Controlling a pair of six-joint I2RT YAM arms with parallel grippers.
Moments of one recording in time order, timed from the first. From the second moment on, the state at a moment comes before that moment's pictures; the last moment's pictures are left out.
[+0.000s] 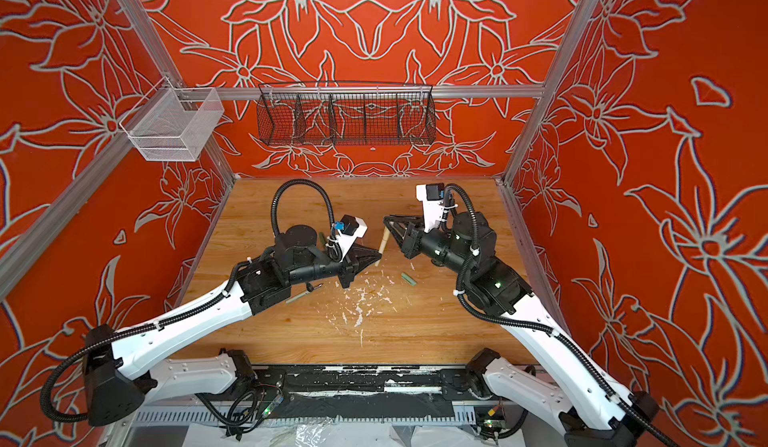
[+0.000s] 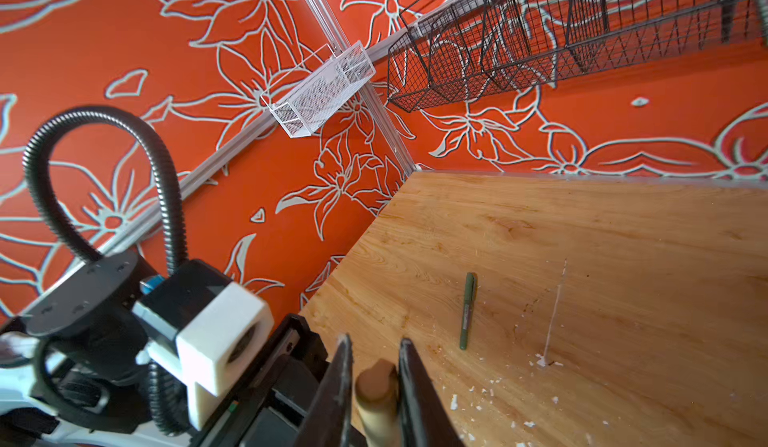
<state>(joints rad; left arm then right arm) -0.82 1.18 1.00 -0.08 0.30 -0.11 0.61 0.92 1.05 -0.21 -0.28 0.53</state>
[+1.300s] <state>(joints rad) -0.75 1.25 1.29 -0.15 0.31 -0.08 0.62 0.83 0.74 -0.26 -0.40 0.55</state>
